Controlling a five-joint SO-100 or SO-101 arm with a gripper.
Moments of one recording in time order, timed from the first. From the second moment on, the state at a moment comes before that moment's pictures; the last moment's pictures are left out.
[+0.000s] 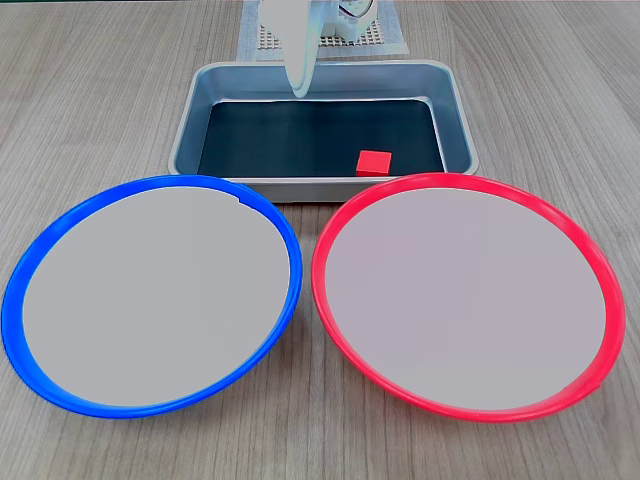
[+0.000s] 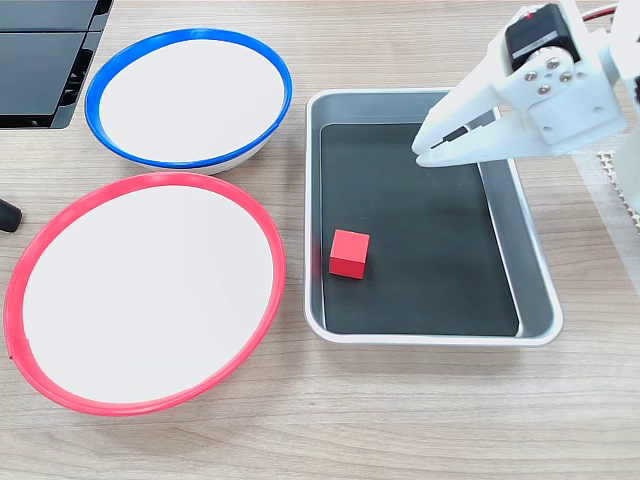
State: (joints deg) arm 8.2 189.2 173.2 56.8 5.4
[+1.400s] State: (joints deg) arm 11.3 169.5 162.3 52.9 -64.1
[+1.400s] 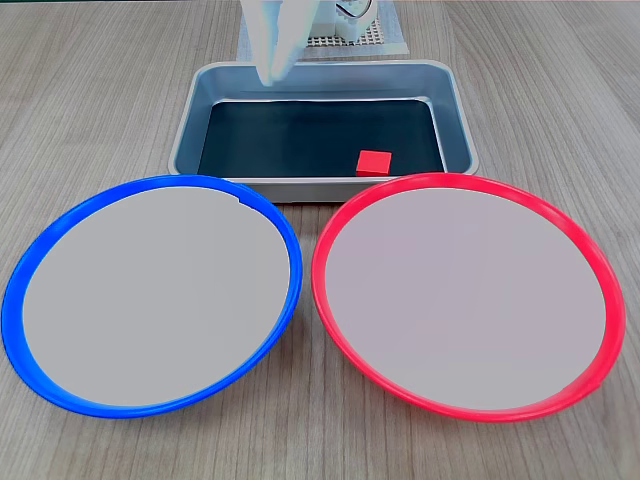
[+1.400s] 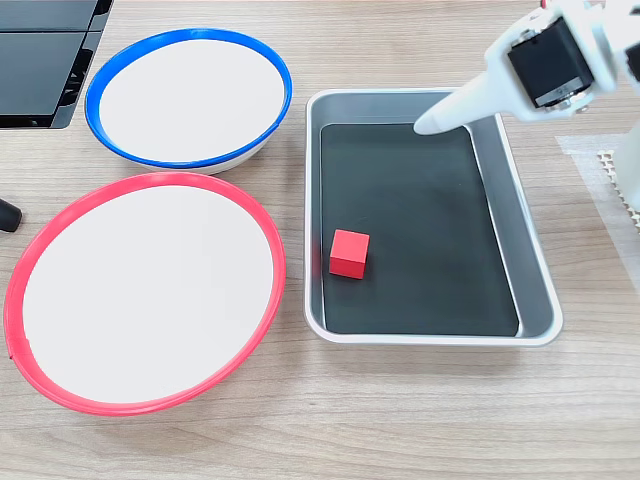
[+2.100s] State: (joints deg) arm -3.0 99.8 113.1 60.0 -82.1
